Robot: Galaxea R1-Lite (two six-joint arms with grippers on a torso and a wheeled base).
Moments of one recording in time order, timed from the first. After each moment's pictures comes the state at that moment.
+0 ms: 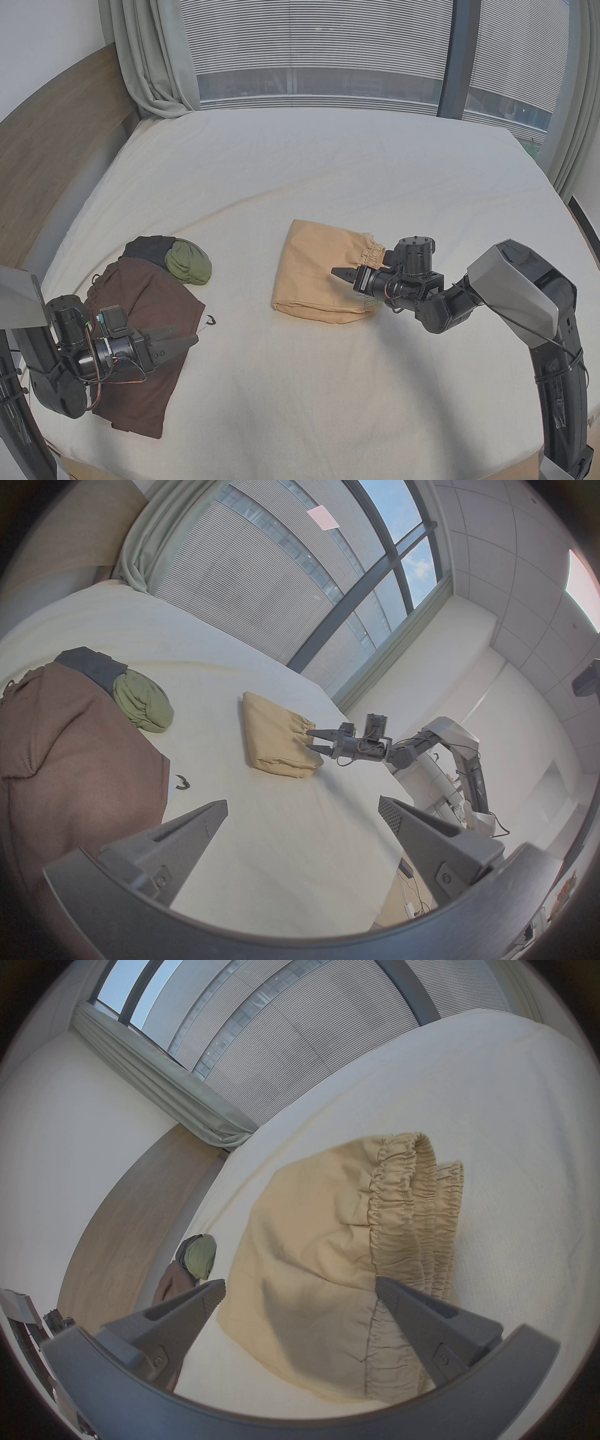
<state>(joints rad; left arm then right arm) 0.04 2.11 -0.26 -1.55 -0.90 -0.27 0.37 2.54 -1.46 -0.72 0.23 0.55</state>
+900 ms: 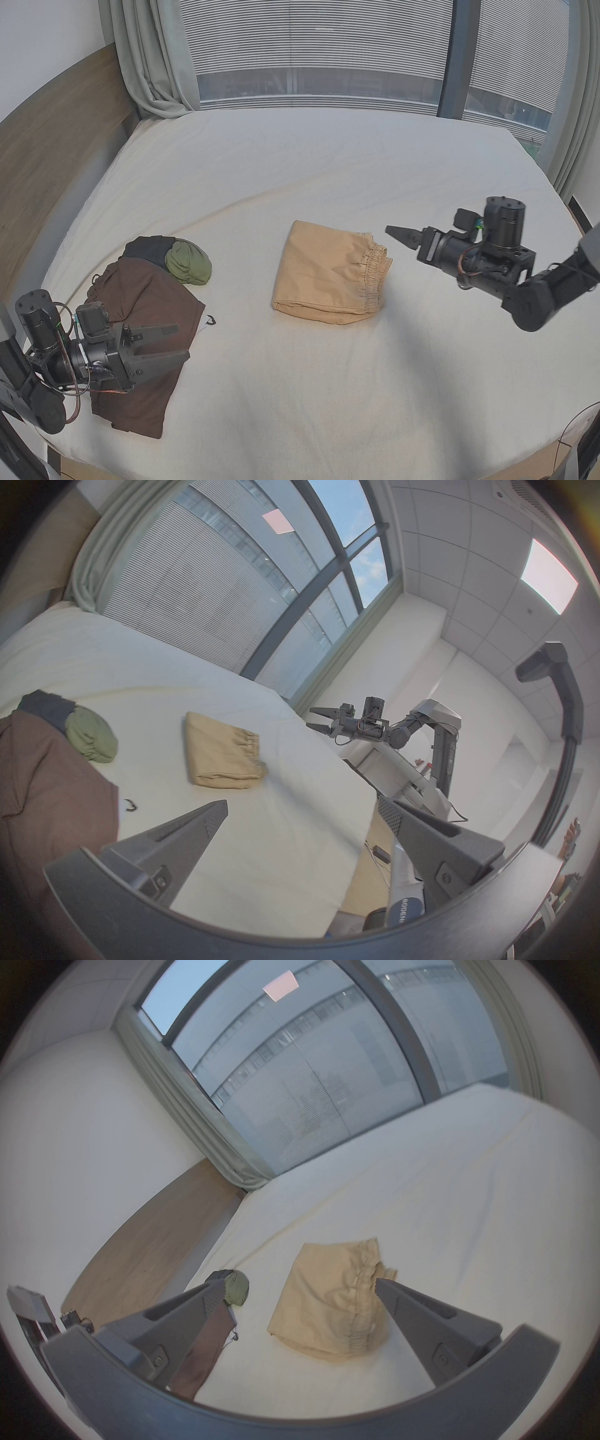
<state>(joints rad) 0.01 1.85 -0.14 -1.55 -1.07 -0.27 0.34 1.96 -0.91 -0.86 0.16 0.46</state>
